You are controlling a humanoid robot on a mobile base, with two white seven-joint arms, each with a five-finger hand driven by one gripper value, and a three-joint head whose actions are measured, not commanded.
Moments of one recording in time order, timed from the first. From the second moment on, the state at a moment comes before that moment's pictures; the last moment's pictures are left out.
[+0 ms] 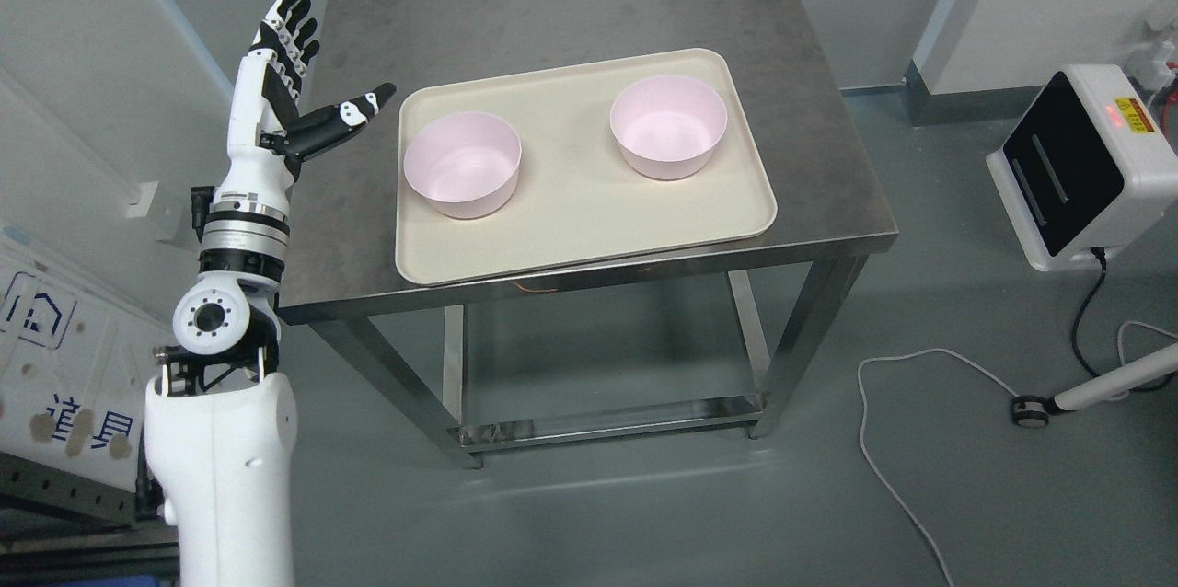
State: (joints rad) left arm -0.46 0.10 0.14 -1.57 0.00 0.07 -0.16; right arm 0.05 0.00 0.00 -0.05 0.00 -0.19 0.00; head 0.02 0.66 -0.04
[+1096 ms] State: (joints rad) left arm -0.63 0.31 -0.04 -1.43 -0.19 0.16 -0.63; right arm 0.05 0.00 0.00 -0.05 0.00 -0.19 0.00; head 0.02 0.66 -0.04
